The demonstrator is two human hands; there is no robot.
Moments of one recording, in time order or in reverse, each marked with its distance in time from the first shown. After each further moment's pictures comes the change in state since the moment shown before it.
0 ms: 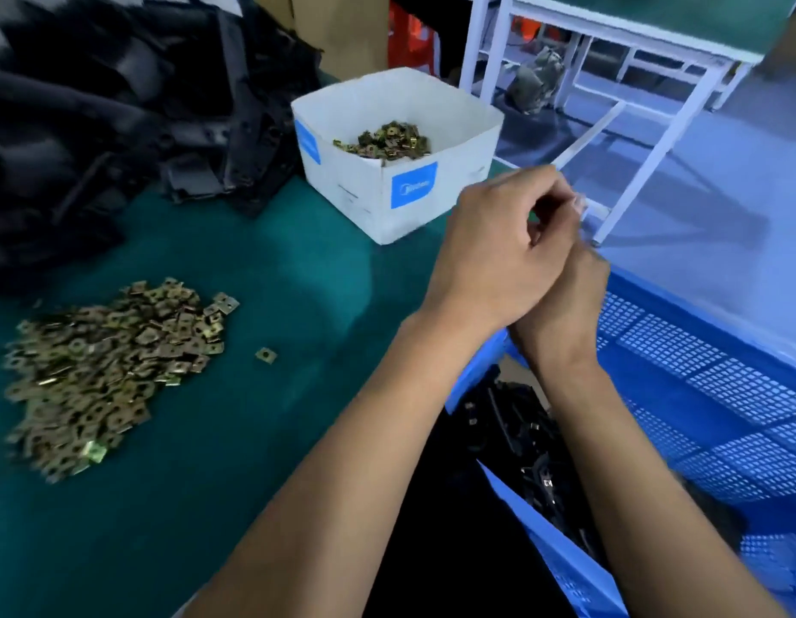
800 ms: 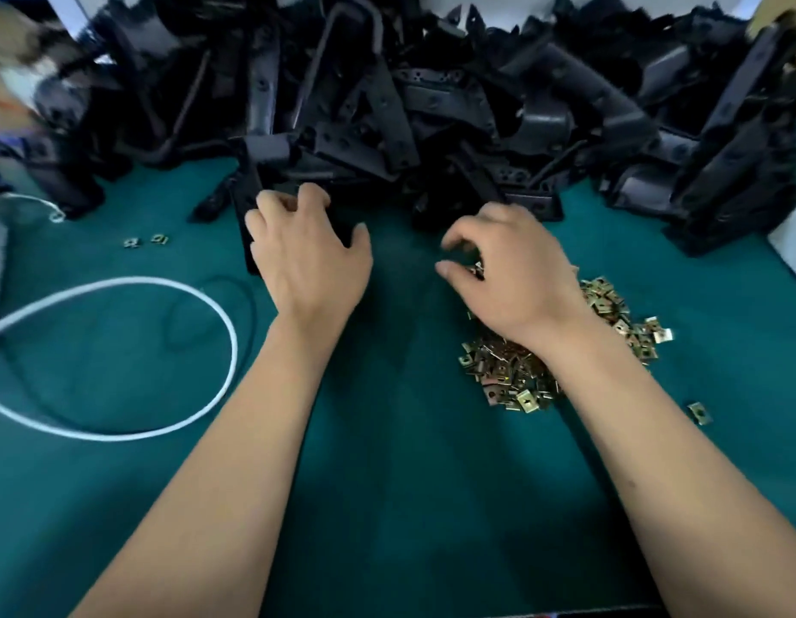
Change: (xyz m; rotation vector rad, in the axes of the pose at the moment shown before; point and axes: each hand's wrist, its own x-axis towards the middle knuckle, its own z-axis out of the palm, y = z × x) left_hand -0.188 -0.066 -0.429 1.235 0.692 -0.900; right_hand -0.081 -0.313 0.191 0.241 -0.787 -0.781
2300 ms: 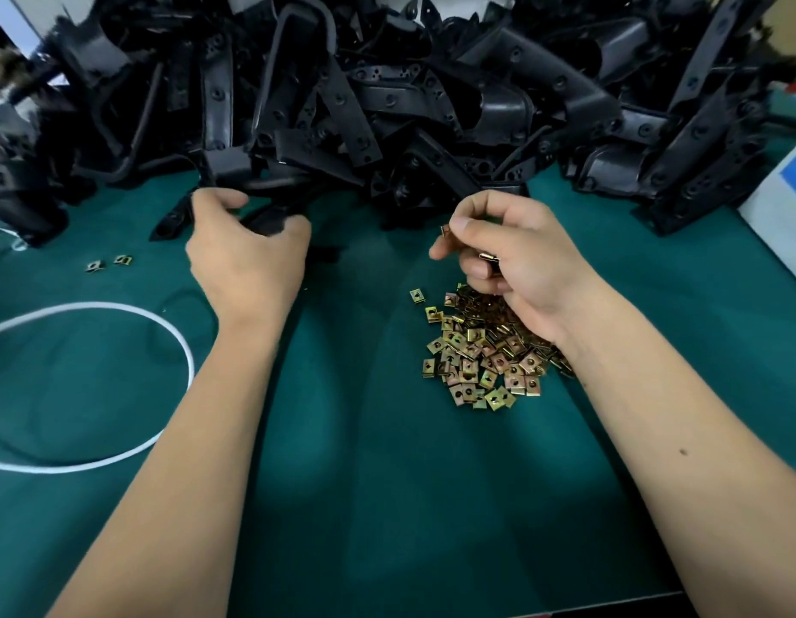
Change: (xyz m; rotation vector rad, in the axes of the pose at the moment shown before) left_hand 0.007 0.000 -0.010 -0.393 0.173 -0.260; right_hand -0.008 0.026 -0.020 1.324 -0.114 0.427
